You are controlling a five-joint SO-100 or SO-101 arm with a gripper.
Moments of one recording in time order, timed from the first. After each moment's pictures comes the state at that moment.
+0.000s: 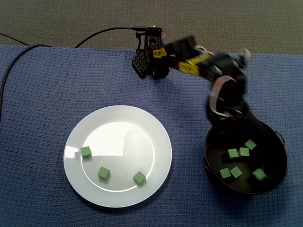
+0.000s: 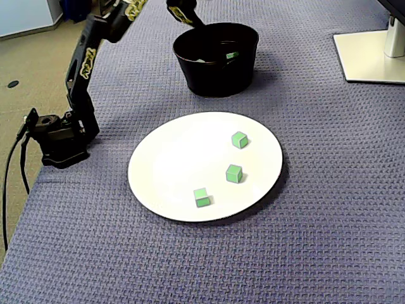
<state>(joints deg) -25.6 60.9 17.5 95.4 -30.8</state>
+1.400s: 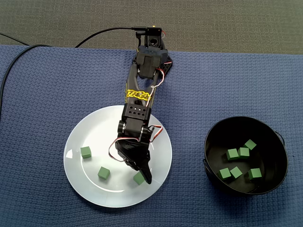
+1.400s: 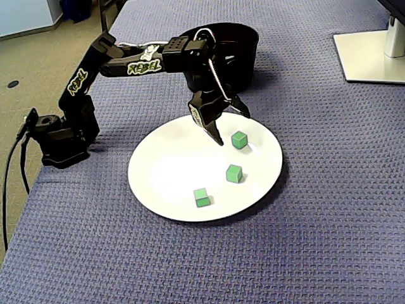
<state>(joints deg) 9.7 44.2 42.0 79.0 -45.0</state>
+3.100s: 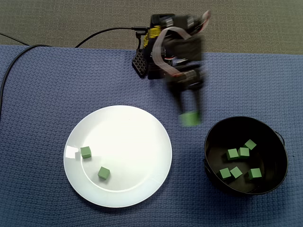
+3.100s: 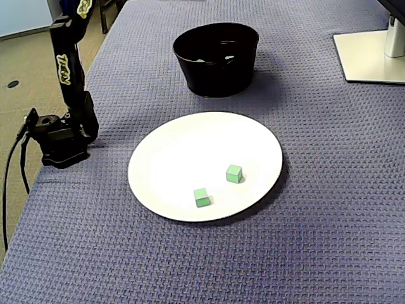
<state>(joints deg) -15.9 80.3 21.4 87.8 -28.2</state>
